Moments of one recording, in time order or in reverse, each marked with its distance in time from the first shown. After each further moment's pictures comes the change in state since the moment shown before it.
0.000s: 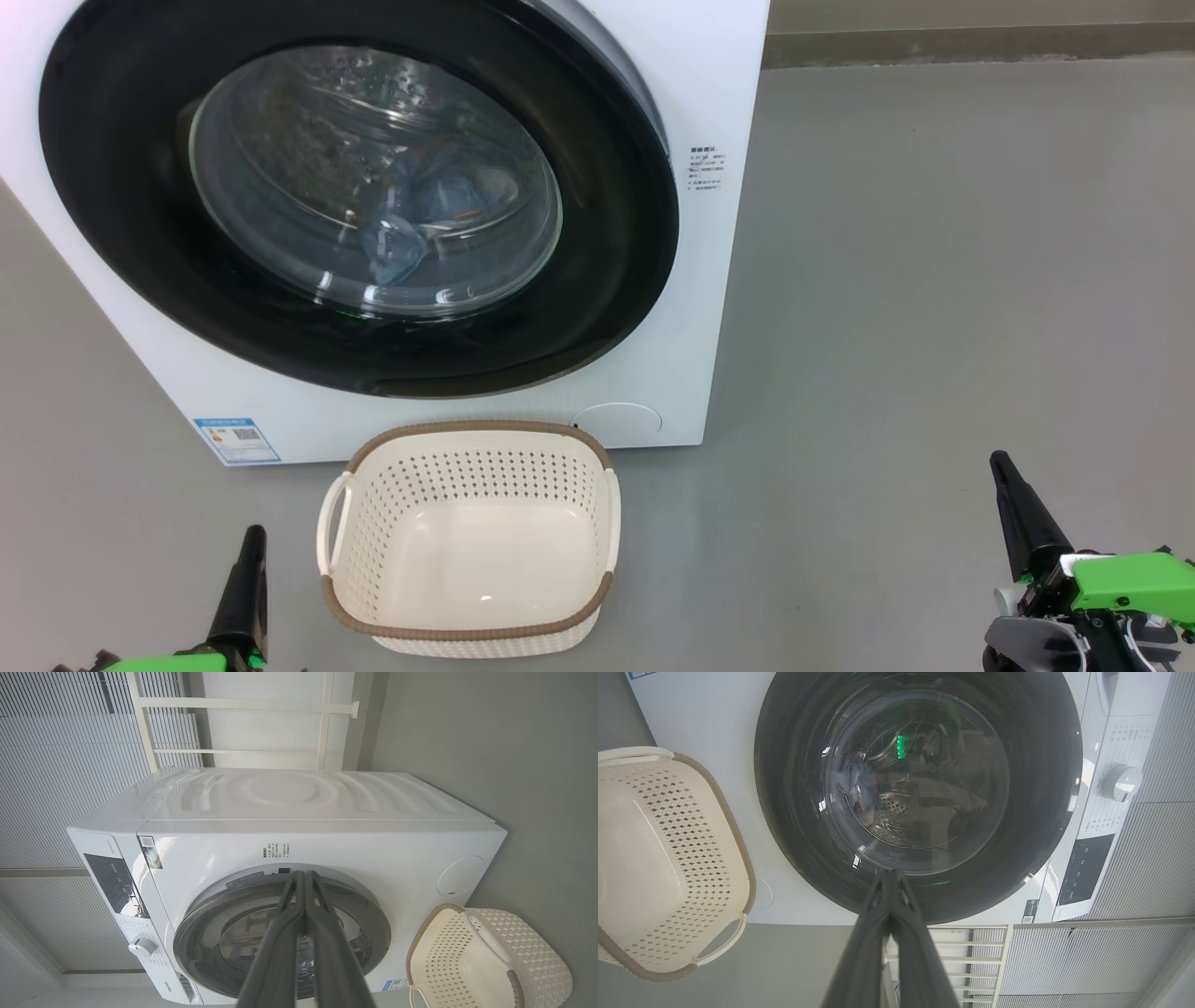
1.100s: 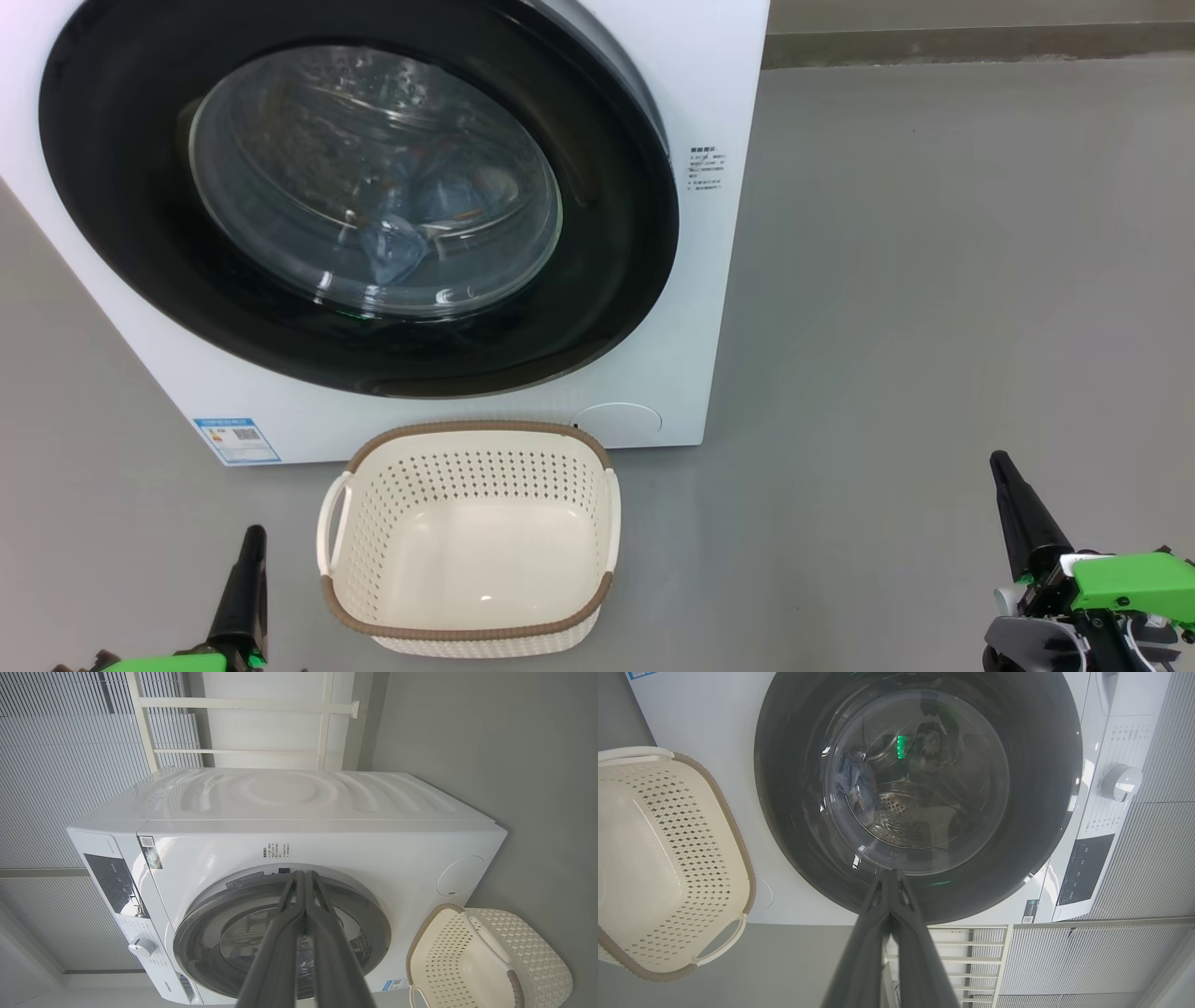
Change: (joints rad) left arm 0.000 0.000 0.000 0.000 0.000 0.000 0.000; right arm 0.000 0.000 0.000 0.000 0.000 0.000 0.000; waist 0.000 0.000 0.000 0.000
